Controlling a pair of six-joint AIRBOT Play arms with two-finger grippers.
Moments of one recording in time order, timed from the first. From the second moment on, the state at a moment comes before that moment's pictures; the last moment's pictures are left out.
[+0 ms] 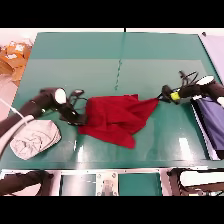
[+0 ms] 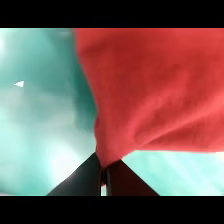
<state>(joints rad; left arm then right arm) -0.34 -1.33 0.99 1.36 -1.23 -1.62 -0.27 -1.52 1.16 -0.89 1.09 1.40</state>
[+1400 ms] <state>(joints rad) -0.37 -1.11 1.91 1.65 -1.23 -1.47 -0.35 -0.74 1.56 -0.86 1.09 1.46</state>
